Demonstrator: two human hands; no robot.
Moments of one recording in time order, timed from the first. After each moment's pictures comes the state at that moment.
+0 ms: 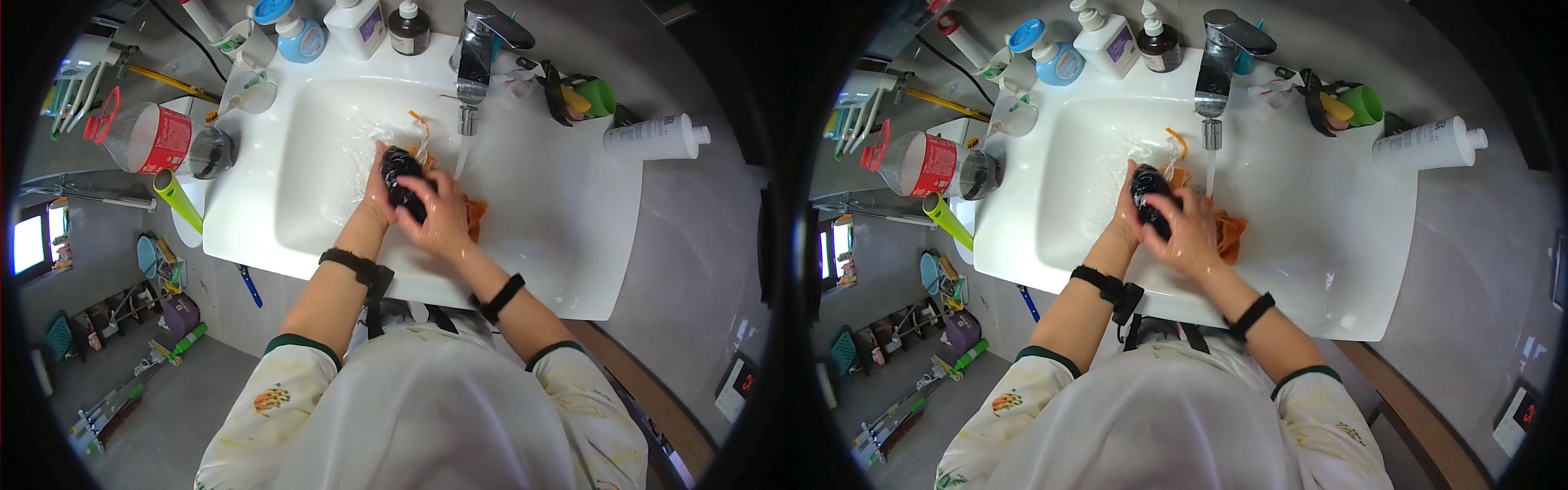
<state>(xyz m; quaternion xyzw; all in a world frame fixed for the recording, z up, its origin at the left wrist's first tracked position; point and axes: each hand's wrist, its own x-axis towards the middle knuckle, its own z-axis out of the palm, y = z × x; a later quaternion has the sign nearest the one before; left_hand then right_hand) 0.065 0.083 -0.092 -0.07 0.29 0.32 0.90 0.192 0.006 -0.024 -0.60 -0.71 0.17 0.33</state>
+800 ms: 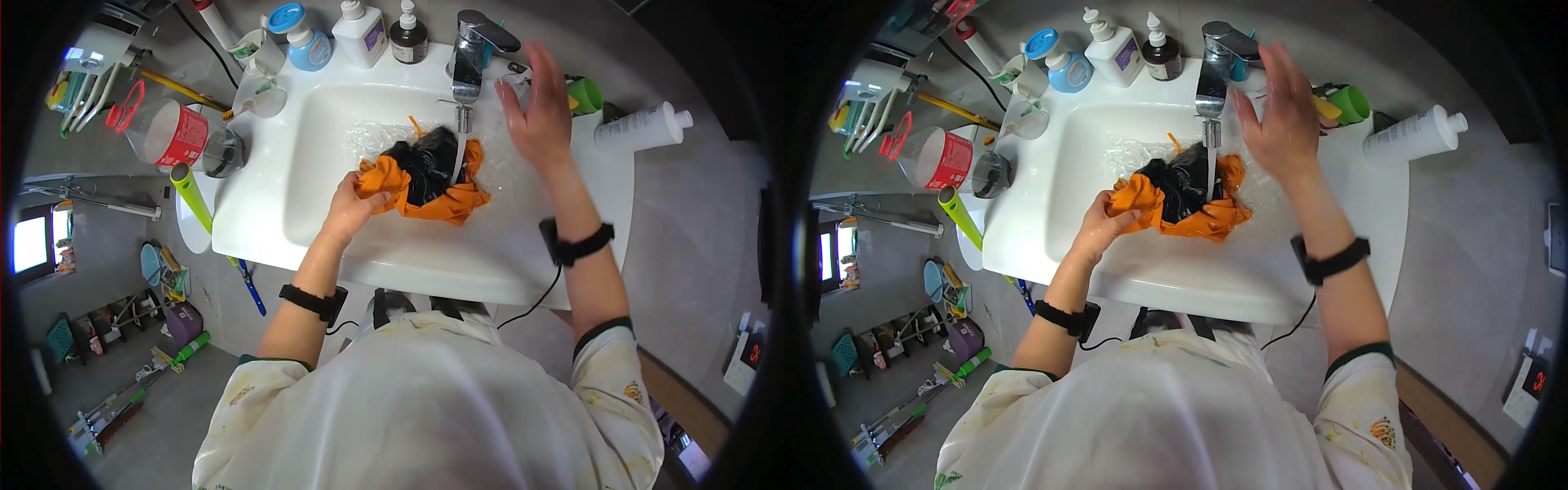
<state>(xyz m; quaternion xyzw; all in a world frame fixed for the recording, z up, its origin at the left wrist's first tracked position) 0.006 0.045 -0.006 0.48 0.61 0.24 0.58 0.305 0.106 0.086 -0.55 -0.71 -0.13 0.42</state>
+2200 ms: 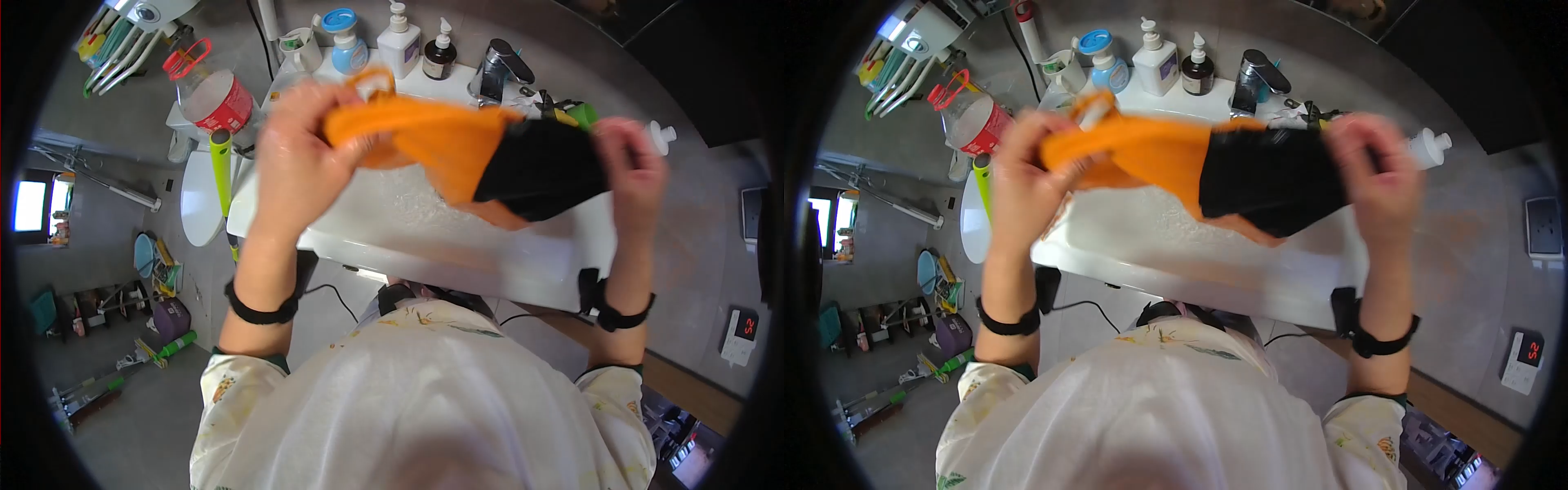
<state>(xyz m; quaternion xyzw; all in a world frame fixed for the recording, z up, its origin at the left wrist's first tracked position) -0.040 0.045 0.198 0.75 0.43 0.47 0.17 0.297 -0.003 0.217 -0.53 -0.63 0.19 0.54</state>
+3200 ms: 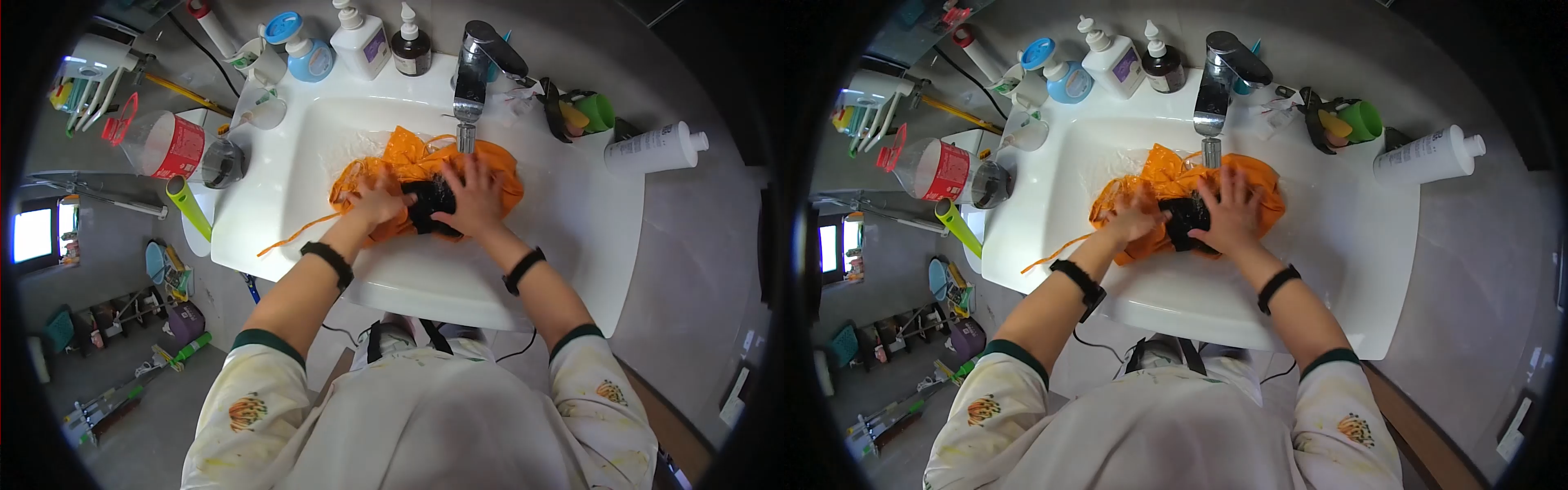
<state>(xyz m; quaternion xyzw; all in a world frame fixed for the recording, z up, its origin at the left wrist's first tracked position) 0.059 0.103 -0.077 0.69 0.55 -0.33 0.33 0.261 0.047 -0.060 -0.65 -0.75 0.12 -0.06</state>
